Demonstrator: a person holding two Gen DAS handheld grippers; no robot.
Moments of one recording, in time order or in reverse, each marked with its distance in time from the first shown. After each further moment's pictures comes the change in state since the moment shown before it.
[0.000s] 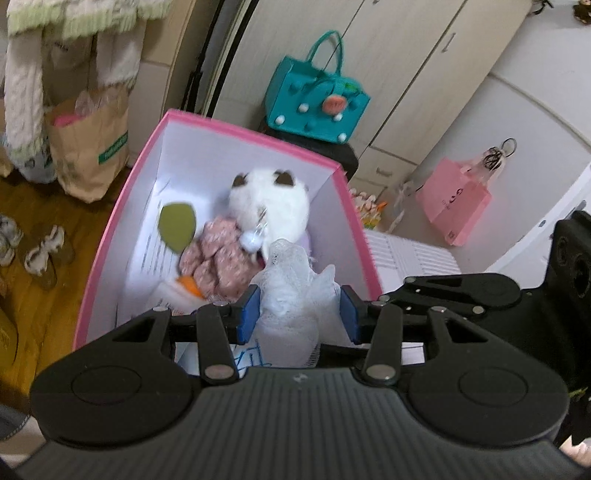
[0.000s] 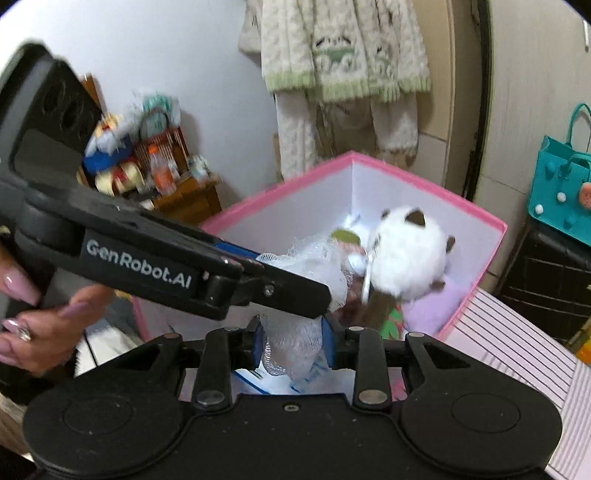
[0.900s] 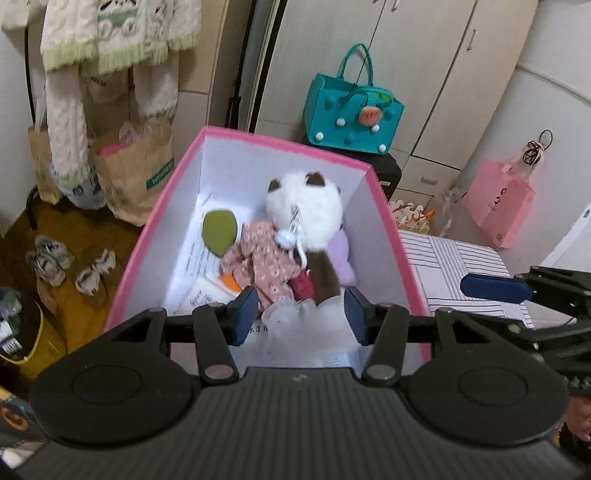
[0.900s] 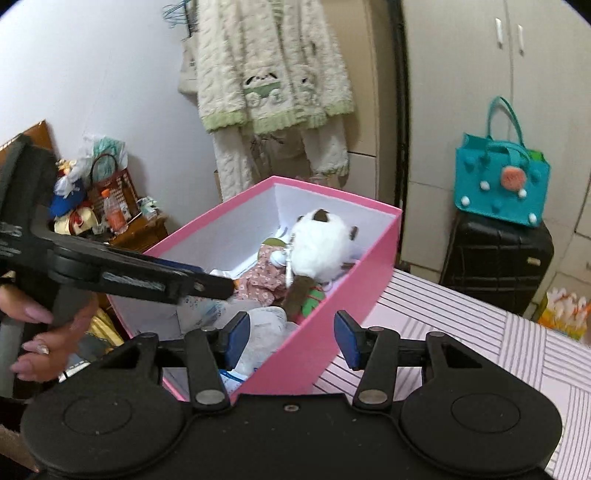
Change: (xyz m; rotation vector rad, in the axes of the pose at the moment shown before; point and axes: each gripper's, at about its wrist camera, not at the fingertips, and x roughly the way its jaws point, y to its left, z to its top) left arm -0.017 -0.024 -0.018 0.077 -0.086 0.195; right arm -0.071 -0.020 -0.036 0.152 -0.138 -0.156
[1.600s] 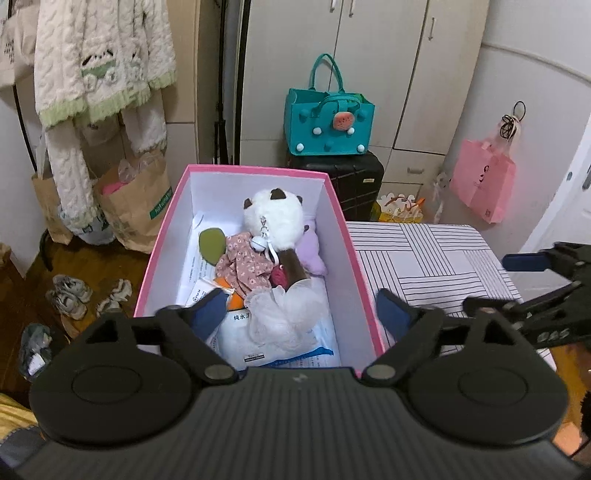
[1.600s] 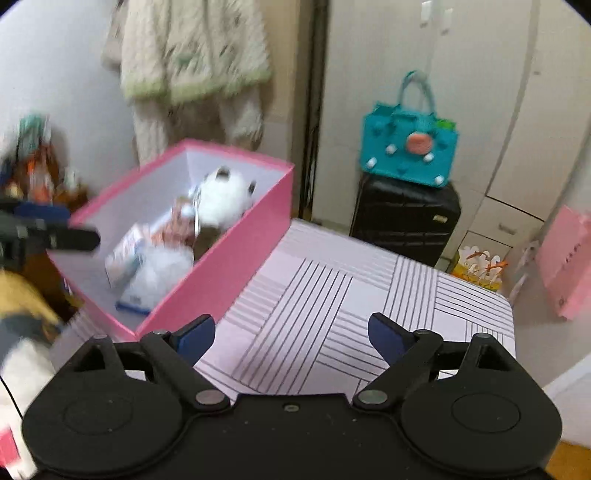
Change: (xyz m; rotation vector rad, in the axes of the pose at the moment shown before) left arm -0.069 -0.046 -0.009 0.148 -0.027 0.031; right arm -0.058 -0.013 -0.023 0.060 0.093 -0.281
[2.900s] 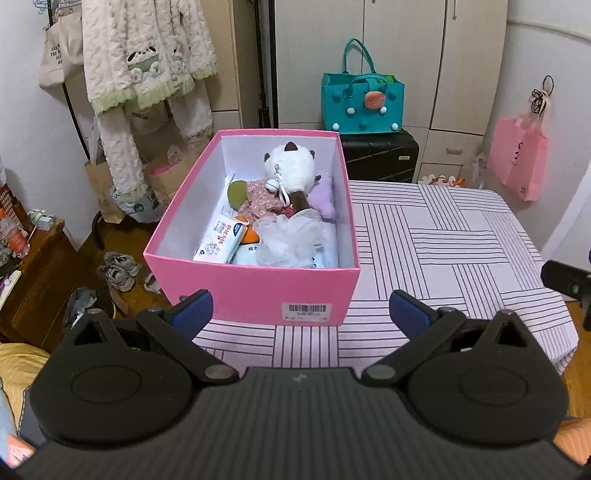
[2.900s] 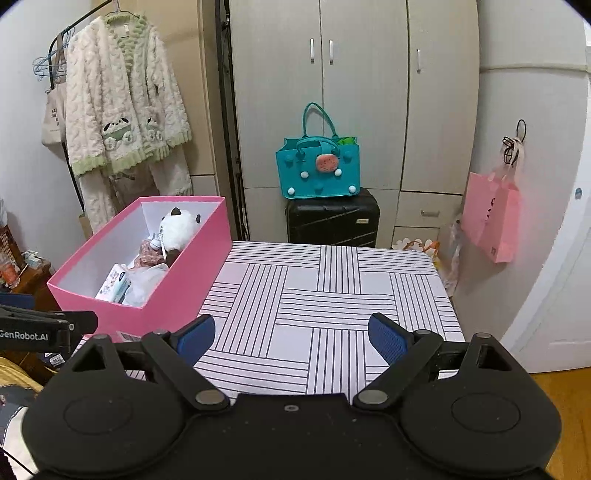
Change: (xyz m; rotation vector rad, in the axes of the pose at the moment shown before) left arm -0.047 -0.064 -0.067 -0.012 0.031 0.194; right arm -0.094 0.012 -0.084 0.217 -0.165 -0.198
